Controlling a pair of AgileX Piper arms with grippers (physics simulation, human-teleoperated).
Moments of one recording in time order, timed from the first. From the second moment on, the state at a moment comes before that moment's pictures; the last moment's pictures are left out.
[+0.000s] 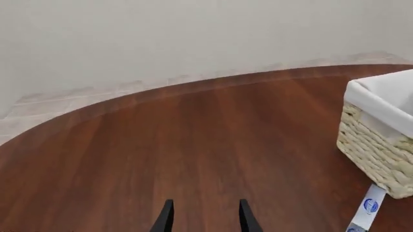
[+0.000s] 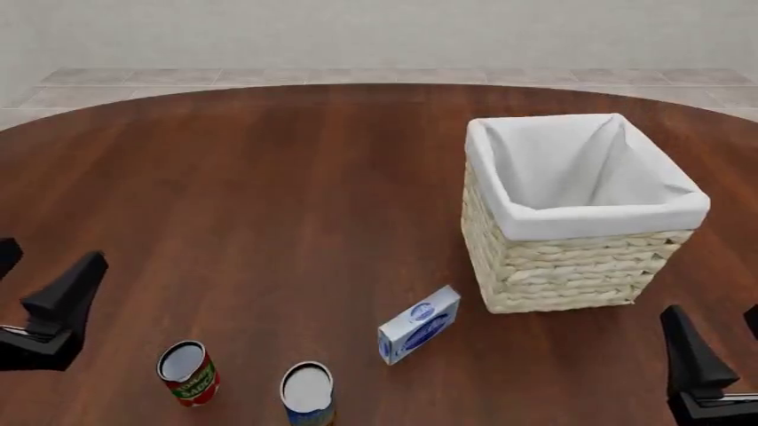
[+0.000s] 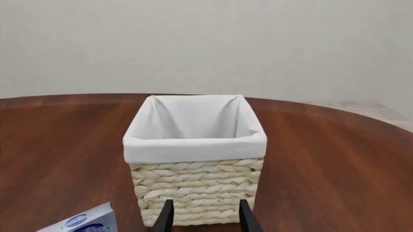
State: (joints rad) left arm -0.13 0.30 -0.32 0.16 0.08; right arm 0.02 0.00 0.00 0.00 -0.01
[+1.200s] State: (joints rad) left arm -0.25 0.66 -0.60 0.64 0.13; right arm 0.04 0.03 0.00 -0.01 -0.01
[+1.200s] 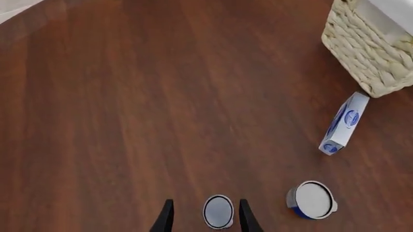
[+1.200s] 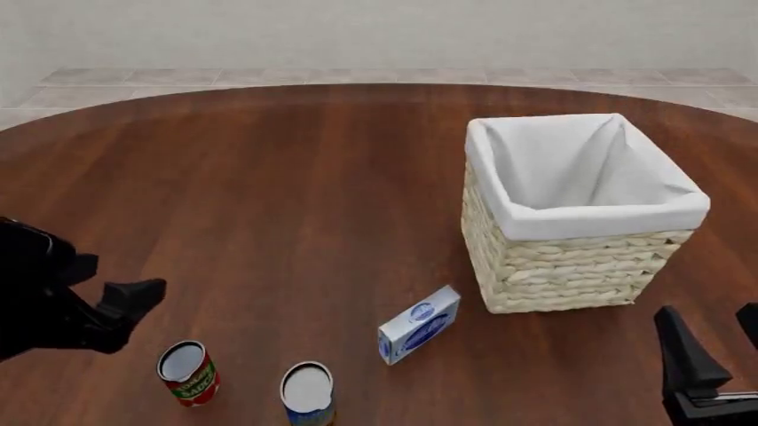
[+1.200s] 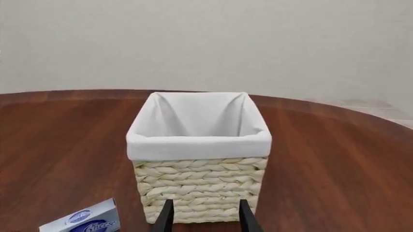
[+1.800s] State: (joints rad) left arm -0.26 0.70 -0.61 0.78 0.14; right arm 0.05 0.01 0.00 0.01 -0.03
